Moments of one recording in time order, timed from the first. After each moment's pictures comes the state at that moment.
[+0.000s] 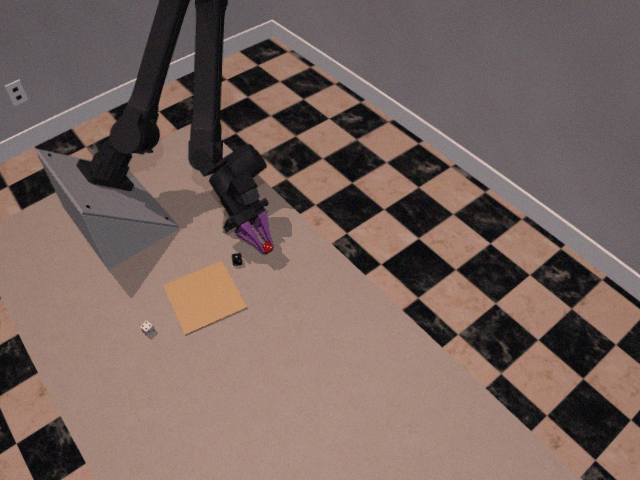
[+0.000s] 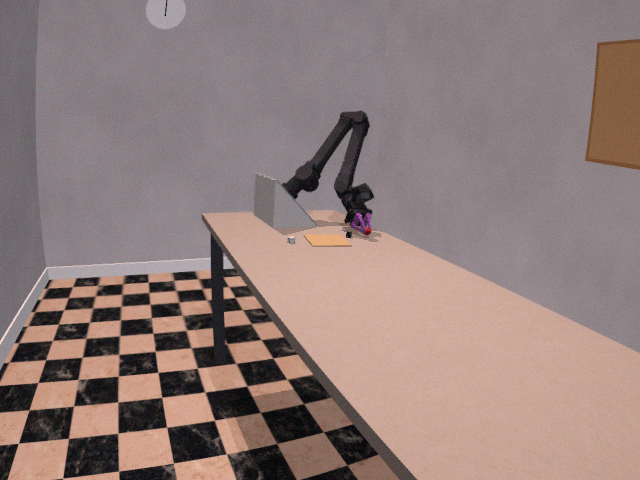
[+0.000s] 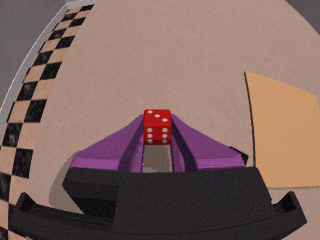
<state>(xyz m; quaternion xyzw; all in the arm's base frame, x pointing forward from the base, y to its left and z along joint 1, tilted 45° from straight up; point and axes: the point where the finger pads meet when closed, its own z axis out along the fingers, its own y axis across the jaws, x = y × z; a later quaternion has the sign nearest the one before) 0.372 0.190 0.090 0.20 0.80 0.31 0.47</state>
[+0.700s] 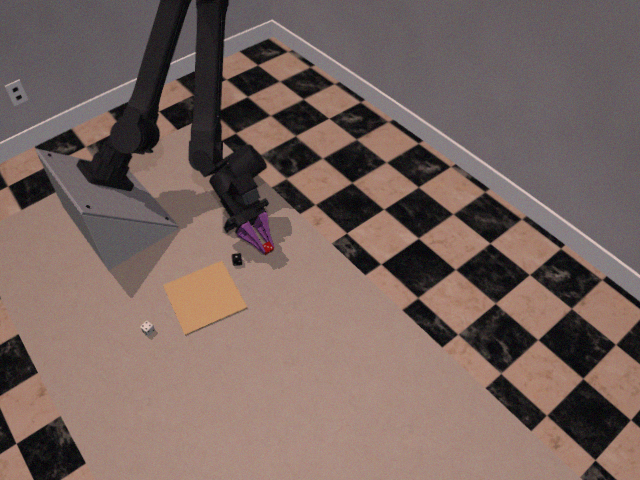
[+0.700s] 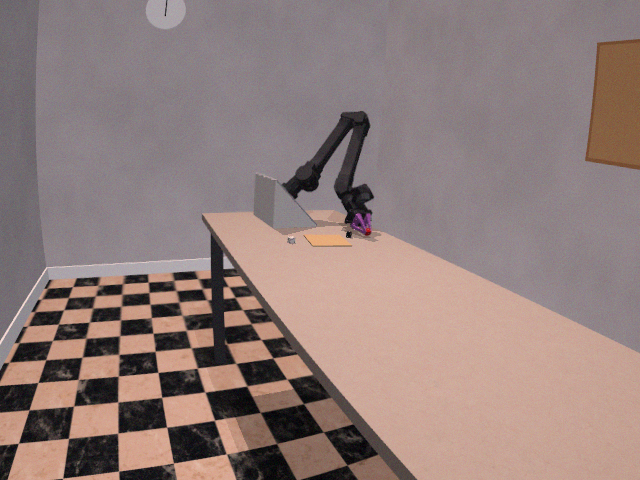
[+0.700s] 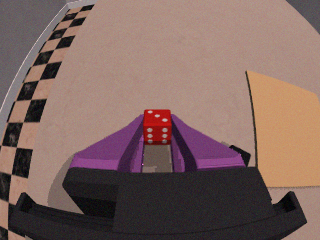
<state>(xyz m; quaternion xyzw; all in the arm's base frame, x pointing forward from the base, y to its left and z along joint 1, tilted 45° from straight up) 0.372 0.193 0.089 0.20 0.80 0.31 0.47</state>
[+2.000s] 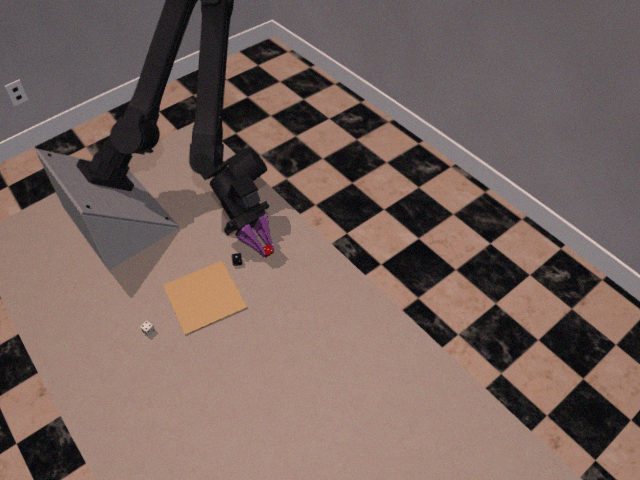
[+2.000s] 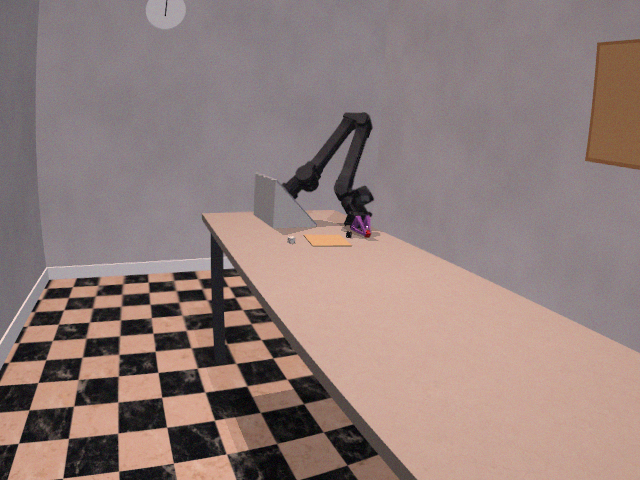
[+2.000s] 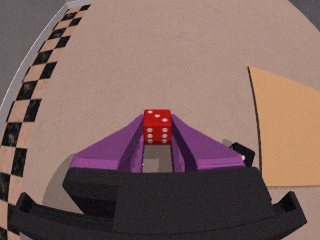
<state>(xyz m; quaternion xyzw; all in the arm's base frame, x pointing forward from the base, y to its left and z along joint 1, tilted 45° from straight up) 0.372 0.198 0.083 0.20 0.80 0.31 0.47</state>
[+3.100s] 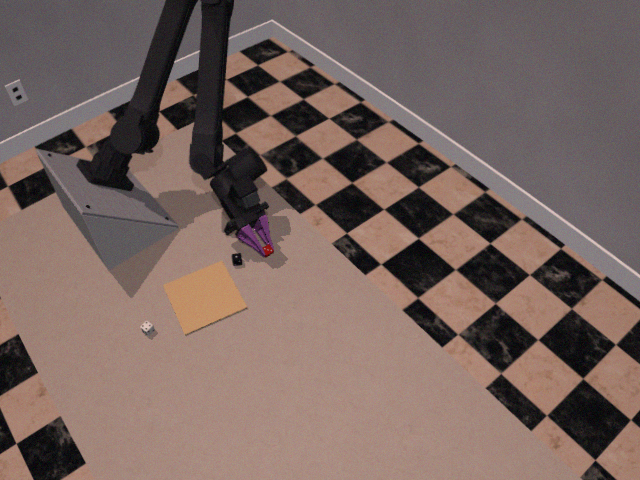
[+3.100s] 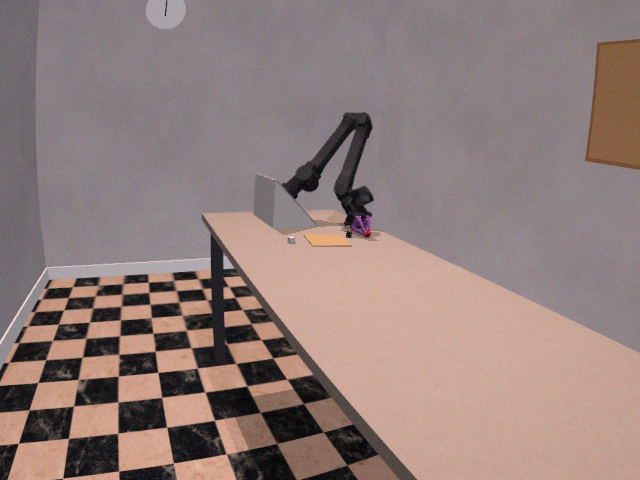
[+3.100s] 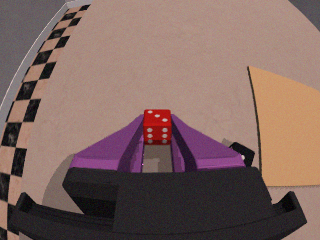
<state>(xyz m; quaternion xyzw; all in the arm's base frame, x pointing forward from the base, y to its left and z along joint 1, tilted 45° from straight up) 0.372 0.198 0.082 0.20 0.80 0.31 0.47</state>
